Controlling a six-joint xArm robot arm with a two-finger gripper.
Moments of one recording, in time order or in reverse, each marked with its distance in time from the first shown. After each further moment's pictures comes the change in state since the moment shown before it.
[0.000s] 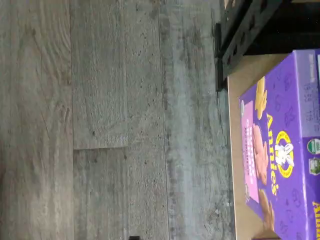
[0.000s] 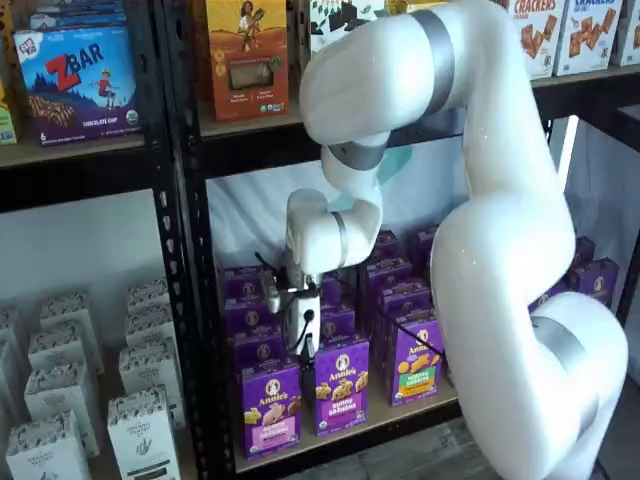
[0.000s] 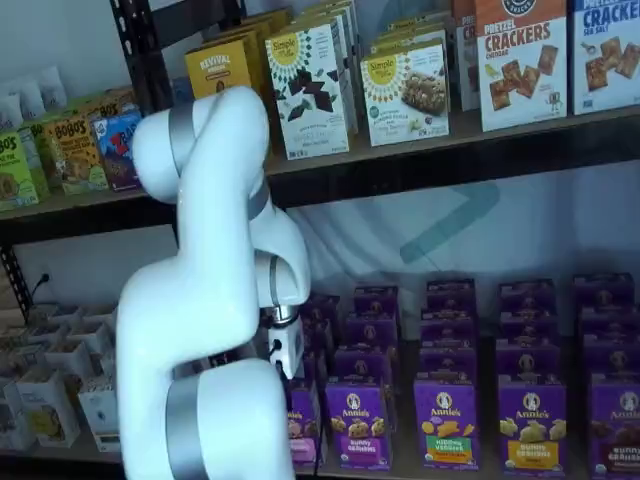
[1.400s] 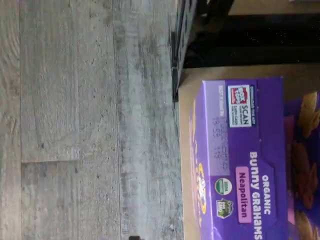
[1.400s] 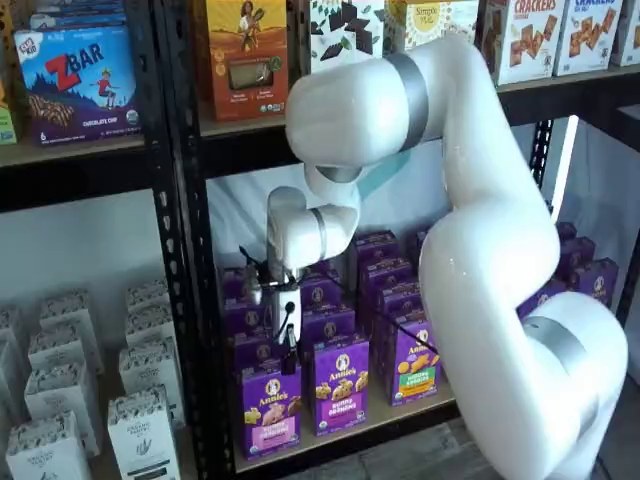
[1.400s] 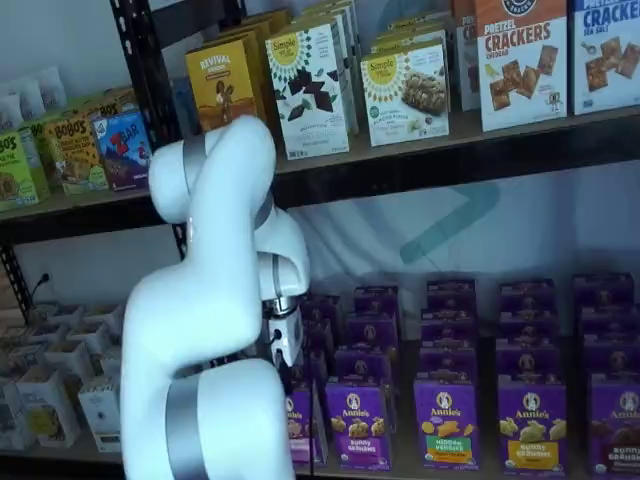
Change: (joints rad) arm 0.004 0.181 -0.283 -0.085 0.077 0.088
